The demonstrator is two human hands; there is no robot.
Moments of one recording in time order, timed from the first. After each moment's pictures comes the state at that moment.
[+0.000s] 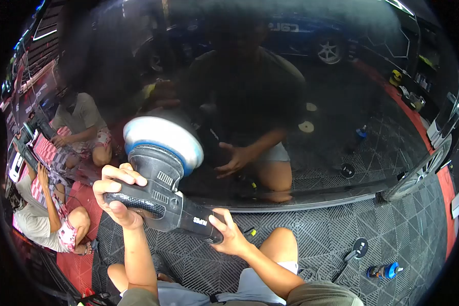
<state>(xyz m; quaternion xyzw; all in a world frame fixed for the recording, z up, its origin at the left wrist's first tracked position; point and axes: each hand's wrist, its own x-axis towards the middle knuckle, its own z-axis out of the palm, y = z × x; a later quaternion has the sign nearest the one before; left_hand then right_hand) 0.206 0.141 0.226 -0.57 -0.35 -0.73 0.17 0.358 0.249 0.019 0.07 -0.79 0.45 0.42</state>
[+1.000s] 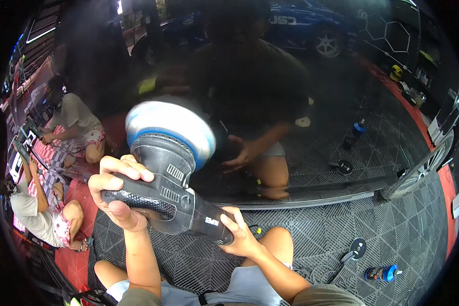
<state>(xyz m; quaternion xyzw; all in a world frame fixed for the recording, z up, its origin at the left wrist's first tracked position) 0.275 0.197 0.216 -0.58 -0.29 -0.75 0.14 0.423 0.297 0.006 0.08 -0.77 0.45 0.44</state>
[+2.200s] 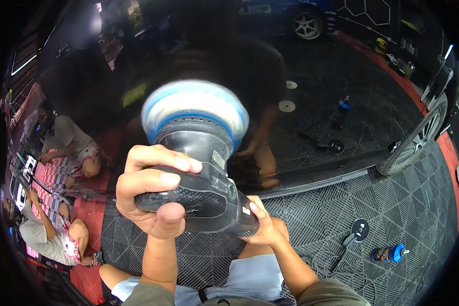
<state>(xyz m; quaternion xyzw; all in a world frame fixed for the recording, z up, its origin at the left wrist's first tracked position) 0.368 0.281 0.234 -0.70 -0.32 -0.62 0.16 0.509 0.364 -0.004 0.03 -0.76 0.44 0.48</state>
